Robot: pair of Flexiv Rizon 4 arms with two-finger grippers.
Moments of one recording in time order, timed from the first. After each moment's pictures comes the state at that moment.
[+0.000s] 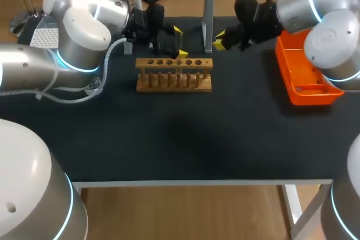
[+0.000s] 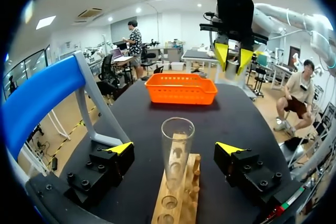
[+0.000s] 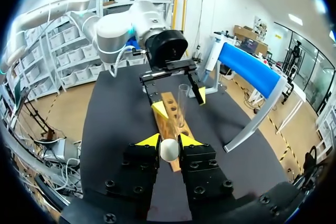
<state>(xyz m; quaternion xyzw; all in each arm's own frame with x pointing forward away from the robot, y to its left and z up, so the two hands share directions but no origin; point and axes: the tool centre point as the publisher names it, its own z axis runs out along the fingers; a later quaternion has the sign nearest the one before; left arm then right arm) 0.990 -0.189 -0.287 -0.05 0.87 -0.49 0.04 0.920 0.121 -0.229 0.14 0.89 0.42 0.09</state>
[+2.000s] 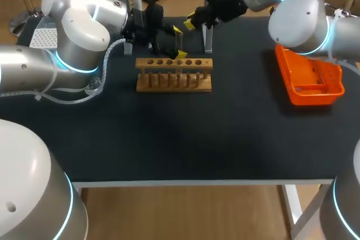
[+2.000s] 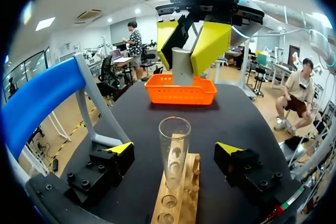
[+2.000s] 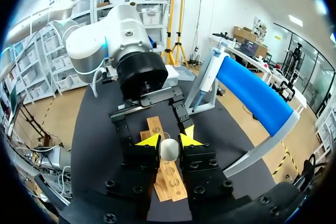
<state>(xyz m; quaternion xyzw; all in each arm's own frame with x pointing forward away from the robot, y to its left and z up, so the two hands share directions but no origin) 0.989 -0.187 -0.286 -0.05 0.87 -0.49 0.05 0.983 0.198 -0.210 0.15 0.89 0.42 0.09</state>
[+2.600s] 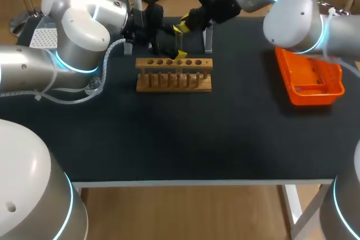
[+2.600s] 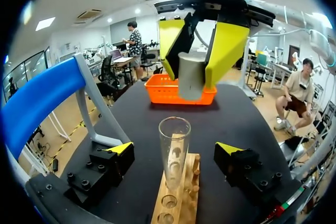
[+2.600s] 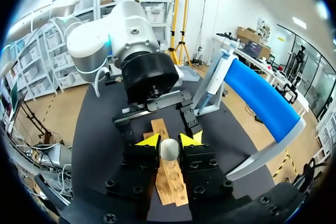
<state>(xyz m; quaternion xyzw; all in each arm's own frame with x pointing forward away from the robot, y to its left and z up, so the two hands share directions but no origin) 0.989 -0.187 -0.286 -0.05 0.87 -0.49 0.05 0.978 0.216 -0.212 0.13 0.90 0.41 0.09</state>
